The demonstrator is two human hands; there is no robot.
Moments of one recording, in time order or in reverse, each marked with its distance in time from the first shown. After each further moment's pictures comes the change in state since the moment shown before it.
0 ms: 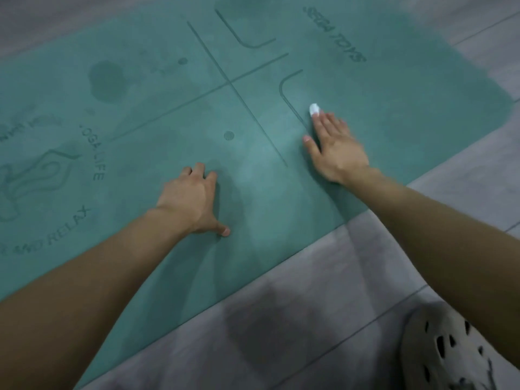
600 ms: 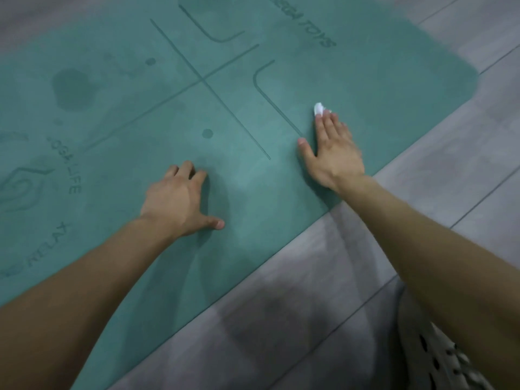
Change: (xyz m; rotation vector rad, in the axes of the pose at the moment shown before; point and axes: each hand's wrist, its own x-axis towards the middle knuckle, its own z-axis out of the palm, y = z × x) left_hand 0.006 -0.002 0.010 -0.027 0.103 0.071; right_hand -0.046 0.004 0.007 0.037 0.043 0.214
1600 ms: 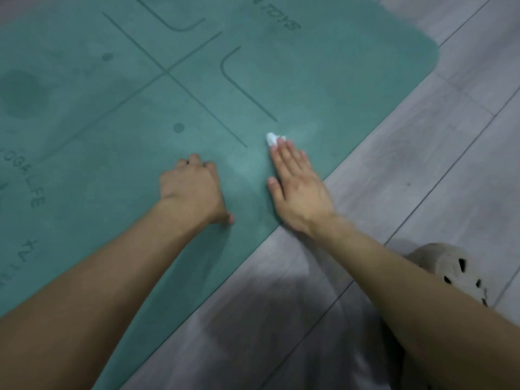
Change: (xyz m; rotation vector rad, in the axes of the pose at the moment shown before) left_hand 0.002 0.067 -0.025 0.146 -0.114 0.014; right_hand -0.098 -0.033 0.027 0.043 0.050 -0.123
